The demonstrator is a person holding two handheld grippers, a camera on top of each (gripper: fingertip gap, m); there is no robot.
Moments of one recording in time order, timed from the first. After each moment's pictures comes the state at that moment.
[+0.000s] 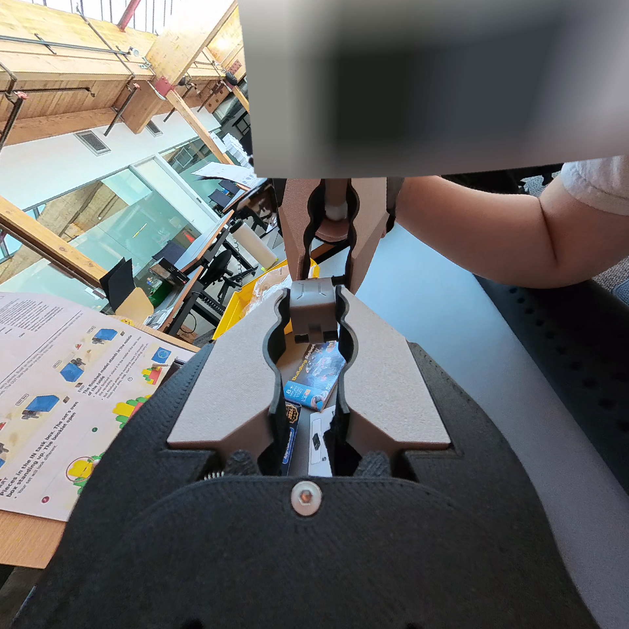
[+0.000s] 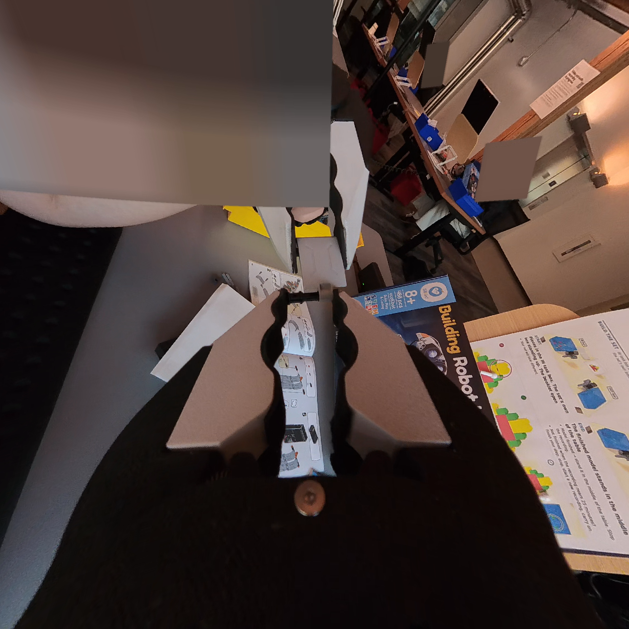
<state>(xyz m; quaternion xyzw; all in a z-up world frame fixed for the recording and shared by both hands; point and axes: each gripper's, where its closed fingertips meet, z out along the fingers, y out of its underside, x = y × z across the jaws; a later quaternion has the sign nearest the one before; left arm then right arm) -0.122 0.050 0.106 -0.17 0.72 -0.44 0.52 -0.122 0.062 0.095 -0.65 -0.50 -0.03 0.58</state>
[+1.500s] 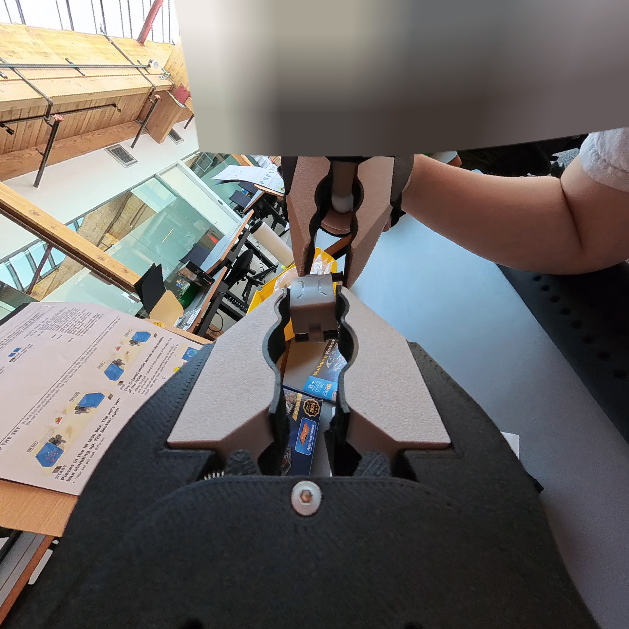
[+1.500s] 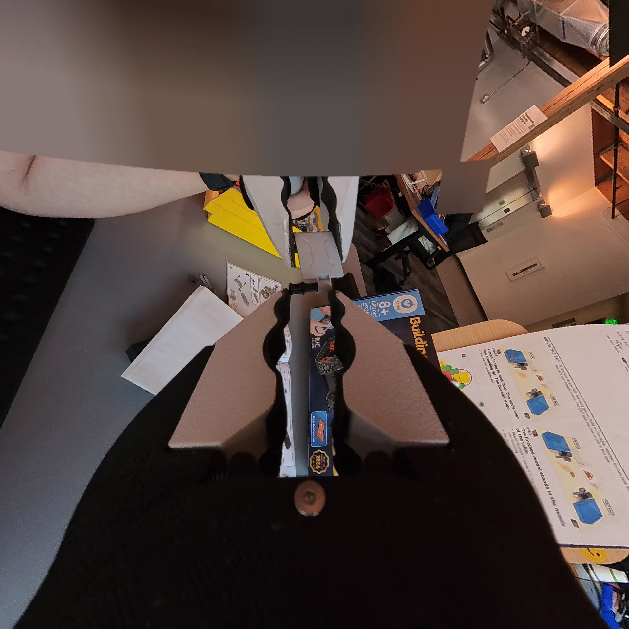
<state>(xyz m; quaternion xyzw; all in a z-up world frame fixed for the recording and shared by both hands) -0.130 0.052 0.113 -0.16 0.71 -0.40 0.55 -0.124 0.059 0.105 -0.61 -0.51 -0.07 0.60</state>
